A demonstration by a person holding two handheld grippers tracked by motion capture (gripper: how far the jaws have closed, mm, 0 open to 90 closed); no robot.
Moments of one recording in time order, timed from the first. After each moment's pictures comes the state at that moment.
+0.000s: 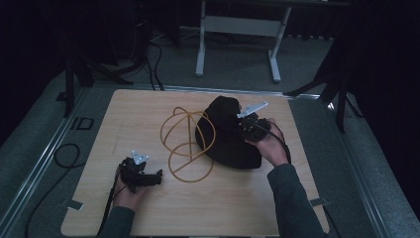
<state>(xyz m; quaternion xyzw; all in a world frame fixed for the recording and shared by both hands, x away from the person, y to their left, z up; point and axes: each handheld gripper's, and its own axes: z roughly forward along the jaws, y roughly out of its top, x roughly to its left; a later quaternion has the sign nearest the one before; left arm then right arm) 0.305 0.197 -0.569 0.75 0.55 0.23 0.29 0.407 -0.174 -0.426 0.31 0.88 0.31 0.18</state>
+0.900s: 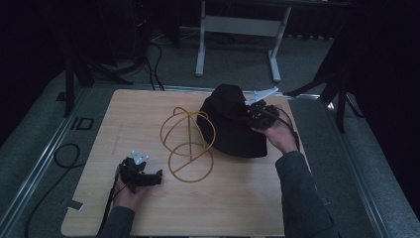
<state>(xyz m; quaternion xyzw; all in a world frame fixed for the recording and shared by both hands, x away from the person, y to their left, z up) 0.305 0.197 -0.569 0.75 0.55 0.23 0.29 0.423 -0.191 -0.389 0.28 0.88 0.33 0.18</state>
